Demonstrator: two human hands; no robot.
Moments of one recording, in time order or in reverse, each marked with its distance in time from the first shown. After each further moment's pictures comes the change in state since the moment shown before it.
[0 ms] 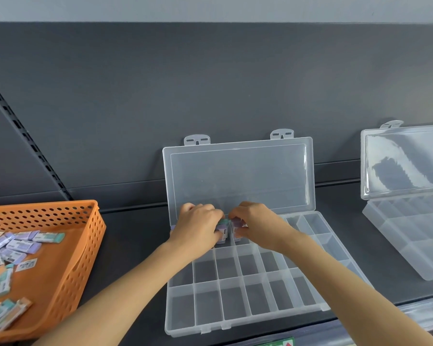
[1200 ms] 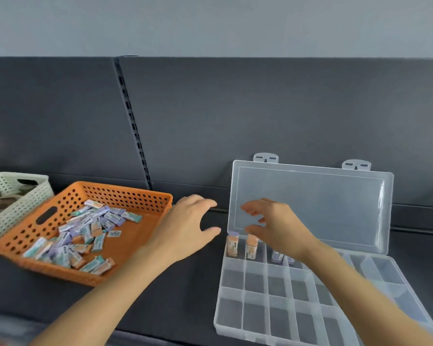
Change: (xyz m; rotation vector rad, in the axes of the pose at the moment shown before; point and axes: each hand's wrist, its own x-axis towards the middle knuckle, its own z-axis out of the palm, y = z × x) left_hand -0.089 -0.057 -0.090 -0.112 0.154 -0.325; right_hand 0.025 -0.083 -0.025 0.212 0.095 -0.186
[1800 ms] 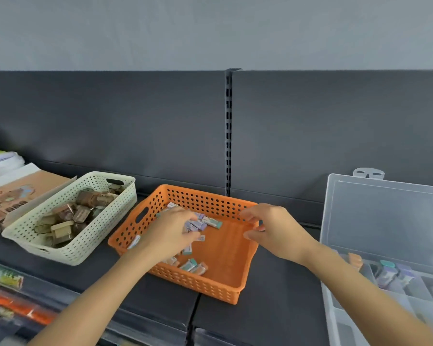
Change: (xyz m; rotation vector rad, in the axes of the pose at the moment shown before) left_hand -0.070 -0.194 -0.078 0.029 -0.093 -0.258; right_hand 0.076 -0.149 0.091 0.040 -0.092 -0.175
